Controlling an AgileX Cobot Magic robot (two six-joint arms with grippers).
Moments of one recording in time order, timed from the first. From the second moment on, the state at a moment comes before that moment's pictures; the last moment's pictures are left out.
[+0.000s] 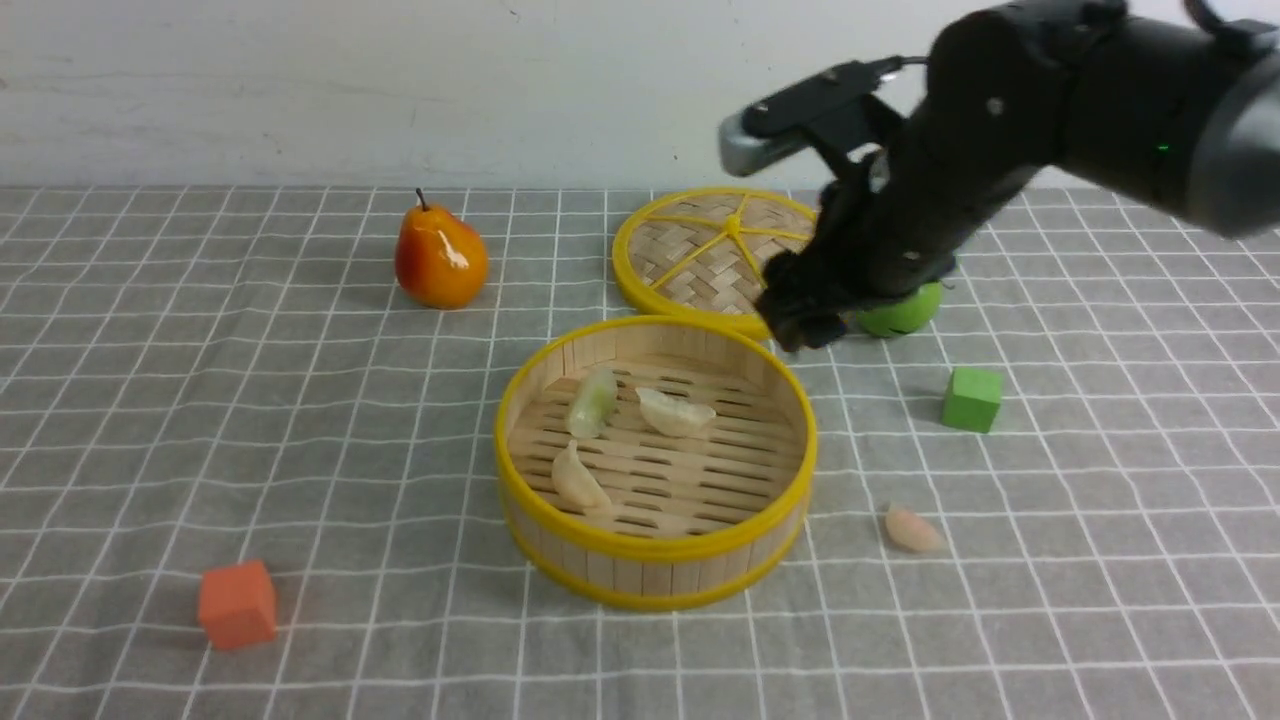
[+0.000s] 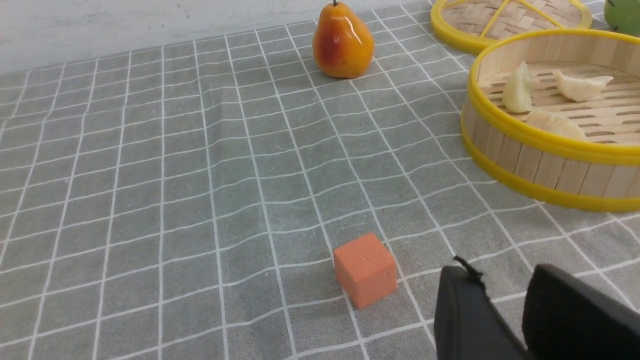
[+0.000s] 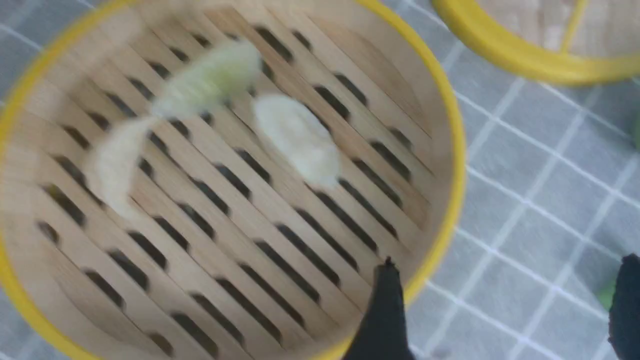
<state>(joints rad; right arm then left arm) 0.42 1.86 -1.62 -0.01 0.89 -0.08 -0.55 0.13 -0.29 0.57 0.62 -0.50</state>
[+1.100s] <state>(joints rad) 0.47 1.85 -1.46 0.31 0.58 -0.34 -0.55 0.13 -0.29 0.57 0.61 -0.50</state>
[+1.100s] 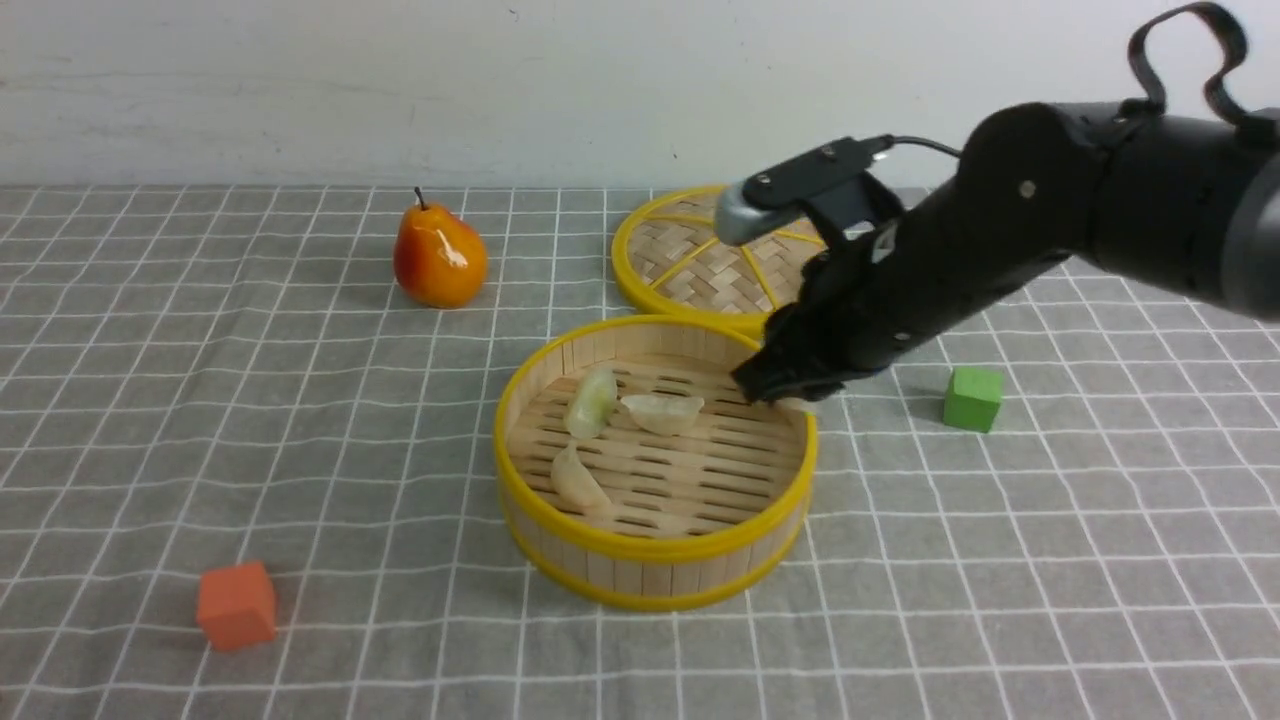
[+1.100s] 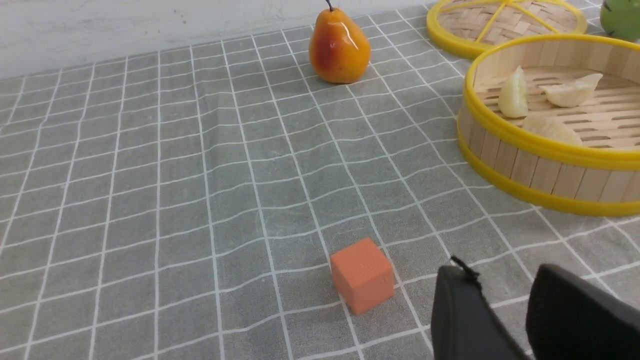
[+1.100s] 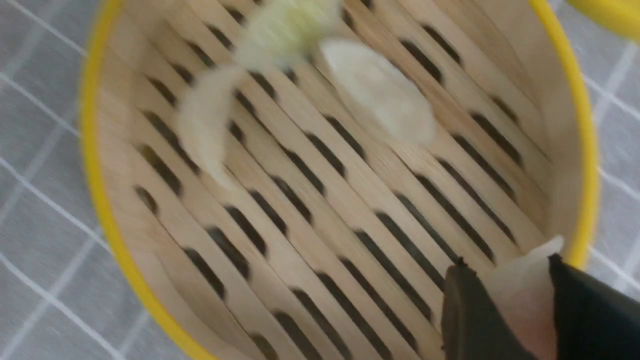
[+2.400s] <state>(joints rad) 0.48 0.88 -0.65 0.30 0.41 -0.33 -0.55 0.13 -0.29 0.57 0.63 -0.50</state>
